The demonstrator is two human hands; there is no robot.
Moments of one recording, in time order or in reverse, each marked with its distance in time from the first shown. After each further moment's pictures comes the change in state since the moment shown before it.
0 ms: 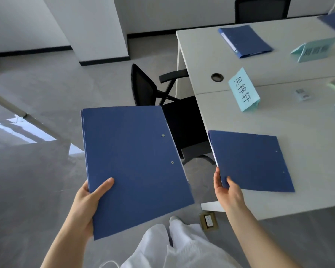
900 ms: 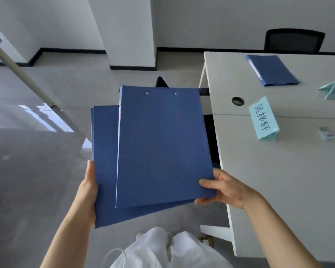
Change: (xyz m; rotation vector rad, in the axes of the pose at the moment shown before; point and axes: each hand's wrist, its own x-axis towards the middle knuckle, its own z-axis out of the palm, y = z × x) left_hand 0.007 0.022 0.010 -0.124 0.254 -0.064; right_hand -0.073 0.000 0.122 -1.526 -0.875 0.380
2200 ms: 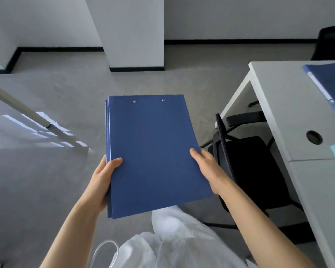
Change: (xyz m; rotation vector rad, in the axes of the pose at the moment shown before) left_hand 0.373 0.299 -0.061 0.060 -0.360 0.050; right_hand 0.455 -0.198 0.126 -0.054 0.560 0.006
